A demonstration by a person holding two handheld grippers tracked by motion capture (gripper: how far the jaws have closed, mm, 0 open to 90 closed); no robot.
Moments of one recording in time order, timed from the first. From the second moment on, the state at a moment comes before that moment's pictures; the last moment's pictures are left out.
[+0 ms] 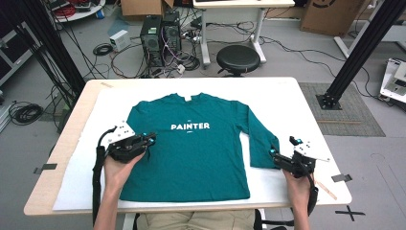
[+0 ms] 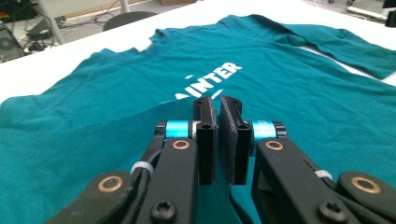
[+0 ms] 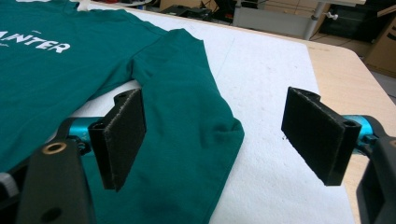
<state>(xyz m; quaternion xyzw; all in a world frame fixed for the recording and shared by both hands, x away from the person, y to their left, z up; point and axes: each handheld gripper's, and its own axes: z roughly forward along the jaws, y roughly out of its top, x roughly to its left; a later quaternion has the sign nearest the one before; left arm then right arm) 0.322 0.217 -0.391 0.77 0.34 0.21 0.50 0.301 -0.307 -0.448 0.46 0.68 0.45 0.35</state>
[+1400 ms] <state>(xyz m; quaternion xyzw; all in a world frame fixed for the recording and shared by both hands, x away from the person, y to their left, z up) 0.346 0.085 -0.421 0.82 0.27 0.12 0.49 0.302 -0.305 -0.448 0.46 0.69 0.44 0.35</state>
